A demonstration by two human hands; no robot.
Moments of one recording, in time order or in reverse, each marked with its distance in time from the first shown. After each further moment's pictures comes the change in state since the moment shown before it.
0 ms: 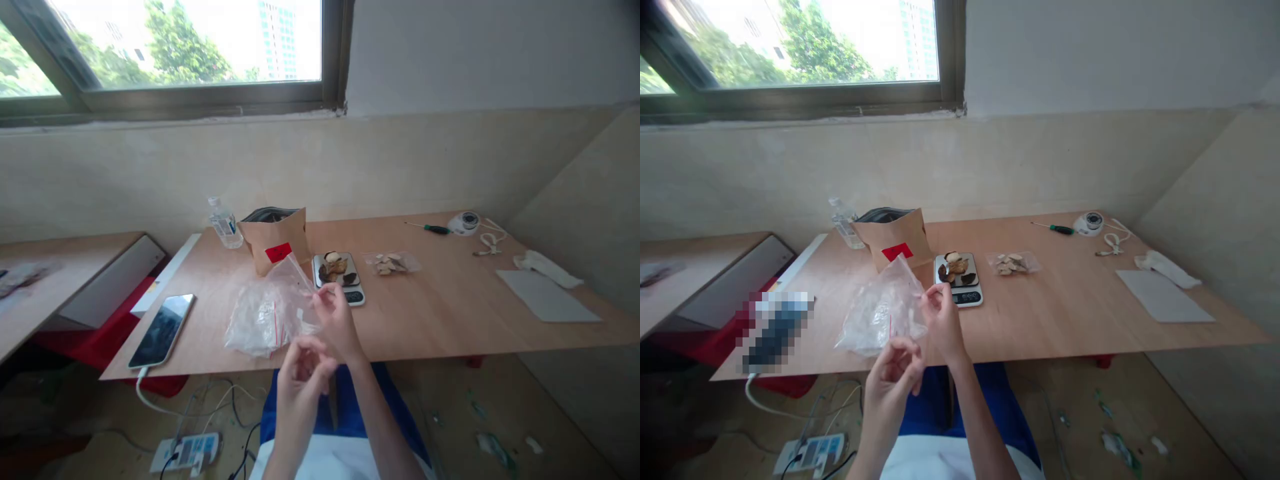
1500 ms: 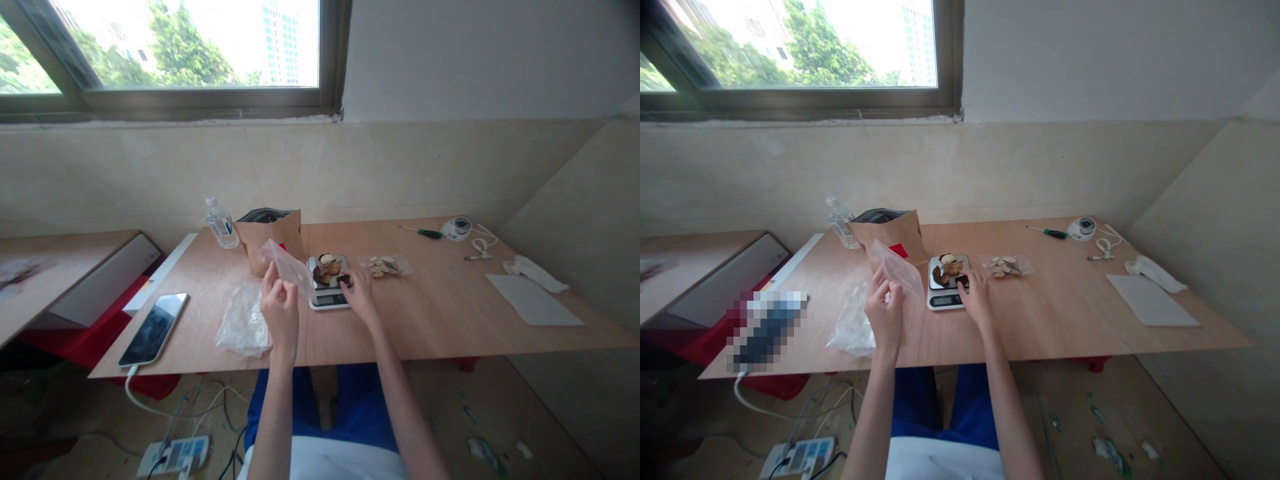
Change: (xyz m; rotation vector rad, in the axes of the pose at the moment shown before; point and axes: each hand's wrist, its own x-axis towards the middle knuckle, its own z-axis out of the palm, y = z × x) left_hand 0.097 -0.001 0.000 0.642 0.458 0.497; right_hand 0.060 0.049 -0.092 -0.803 0.077 -0.288
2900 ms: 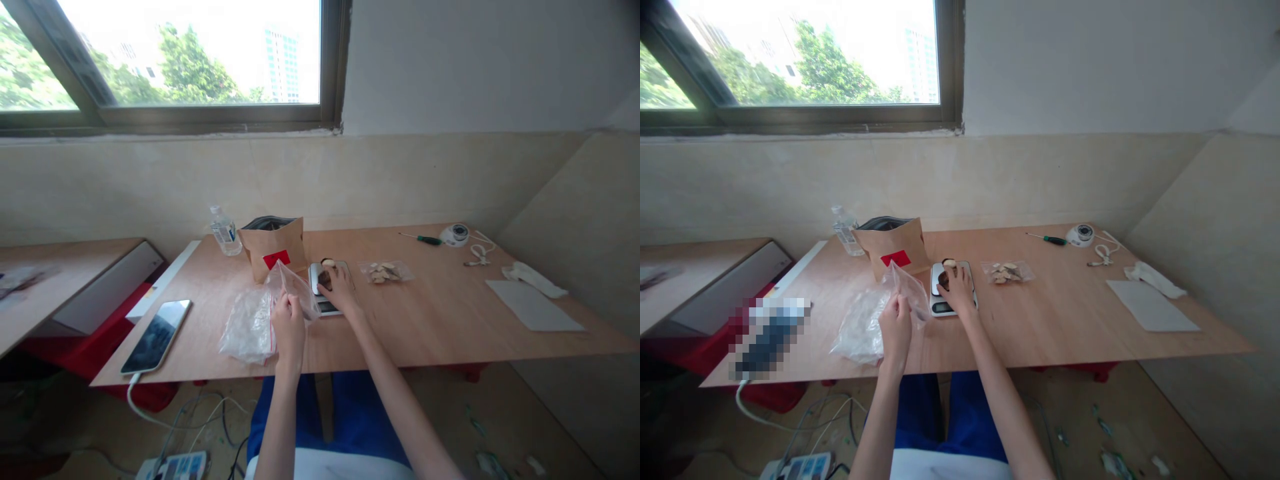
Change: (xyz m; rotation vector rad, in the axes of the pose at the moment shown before) left_hand -0.011 -0.019 0.004 0.078 -0.134 -0.137; right_hand 0.030 -0.007 0.047 -0.340 -0.172 -0.041
